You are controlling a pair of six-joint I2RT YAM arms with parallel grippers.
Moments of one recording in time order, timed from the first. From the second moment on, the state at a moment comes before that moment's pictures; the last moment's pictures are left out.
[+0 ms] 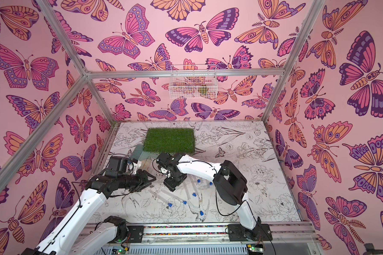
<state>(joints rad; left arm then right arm) -0.22 0.91 0.75 -0.82 0.60 -0.77 1.01 2.09 1.70 -1.04 -0.11 0.13</state>
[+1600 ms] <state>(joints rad) -0.22 0.87 0.72 -0.91 0.57 -0.76 1.02 2.37 1.99 -1.11 0.01 0.05</state>
